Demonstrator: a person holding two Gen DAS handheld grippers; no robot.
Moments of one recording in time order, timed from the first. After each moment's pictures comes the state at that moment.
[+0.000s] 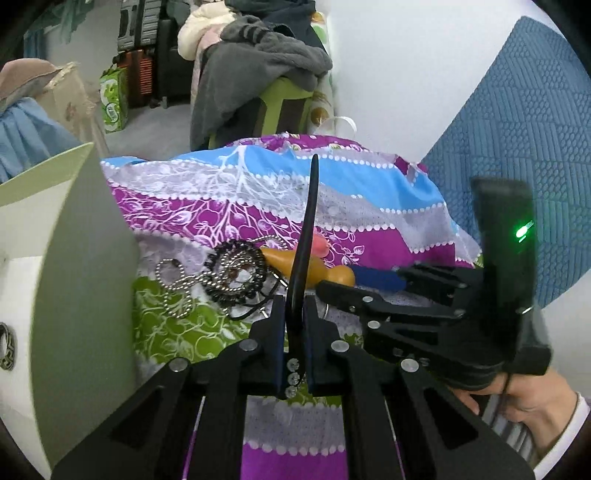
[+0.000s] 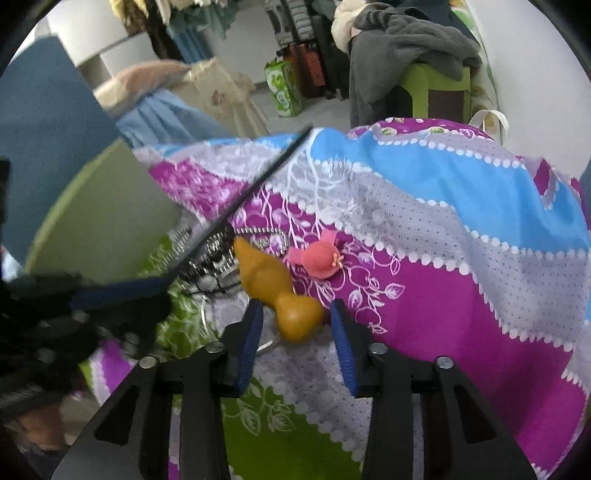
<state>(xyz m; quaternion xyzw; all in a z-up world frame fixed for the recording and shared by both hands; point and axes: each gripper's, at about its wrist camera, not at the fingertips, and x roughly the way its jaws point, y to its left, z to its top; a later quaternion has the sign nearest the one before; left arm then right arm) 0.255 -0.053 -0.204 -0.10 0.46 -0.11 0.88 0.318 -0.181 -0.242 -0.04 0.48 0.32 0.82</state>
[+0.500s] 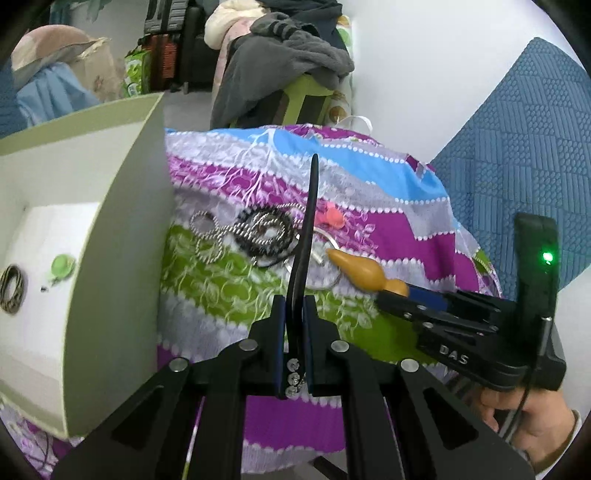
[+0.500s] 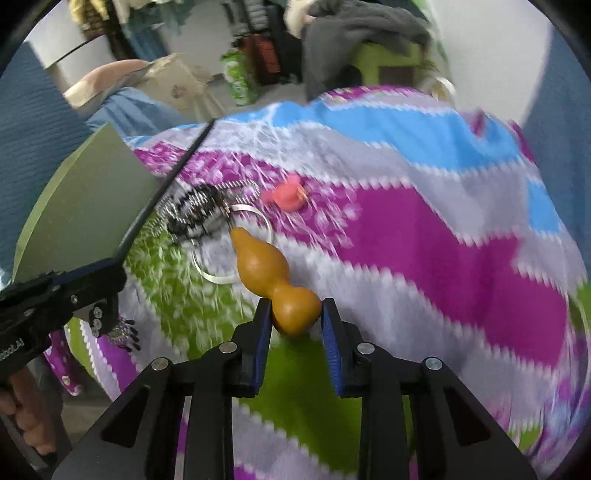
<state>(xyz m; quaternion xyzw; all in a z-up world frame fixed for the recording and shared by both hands) 0.216 -0.034 -0.209 -0.13 0.47 -0.08 0.87 0.270 -0.218 -0.236 -0.01 0.52 0.22 0.83</state>
